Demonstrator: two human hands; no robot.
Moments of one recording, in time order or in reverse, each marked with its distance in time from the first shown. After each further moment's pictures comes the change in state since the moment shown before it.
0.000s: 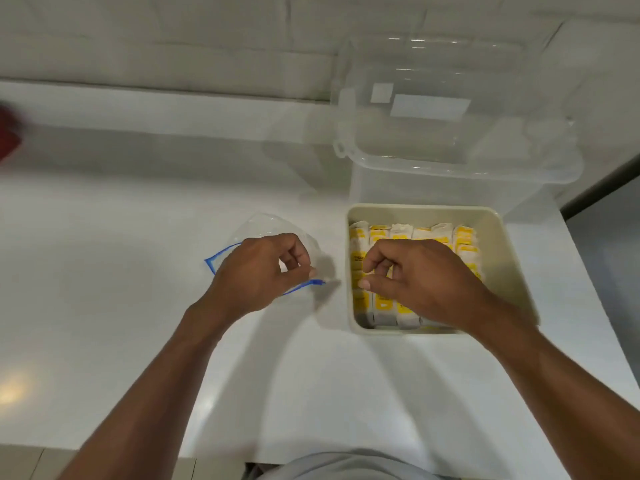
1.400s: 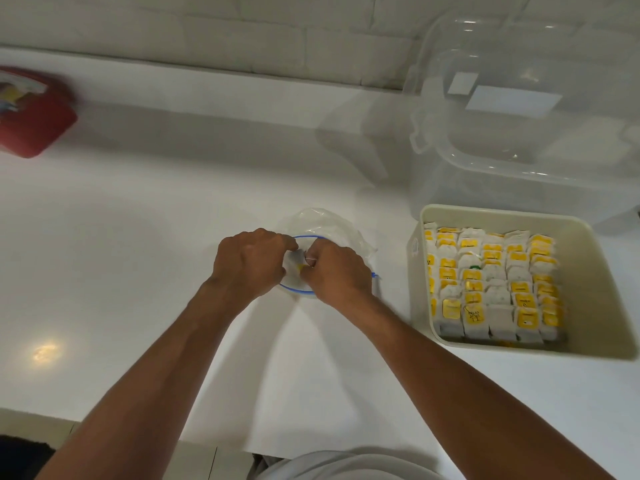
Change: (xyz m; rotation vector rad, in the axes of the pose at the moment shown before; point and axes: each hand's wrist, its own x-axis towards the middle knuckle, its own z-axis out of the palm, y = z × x) left_hand 0.004 -0.095 -0.042 0.697 -0.070 -0.193; right_hand 0.118 -0.110 0.161 0.004 -0.069 0.317
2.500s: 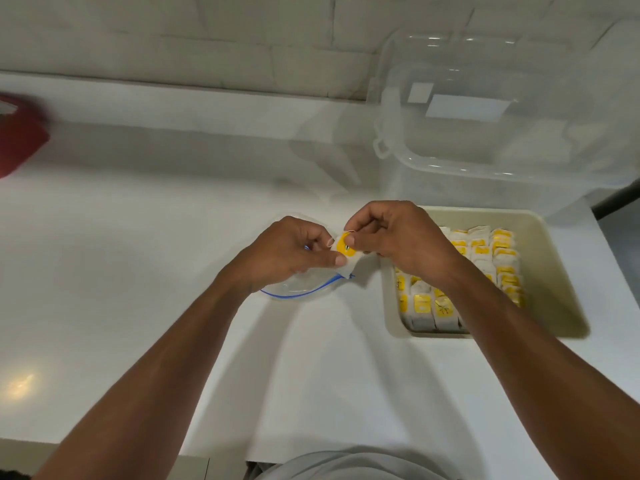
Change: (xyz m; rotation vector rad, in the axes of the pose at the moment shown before) left_hand 0.006 0.058 -0.039 -1.074 -0.220 0.272; right_hand -0.033 0.063 -0.129 0.443 0.045 -0.169
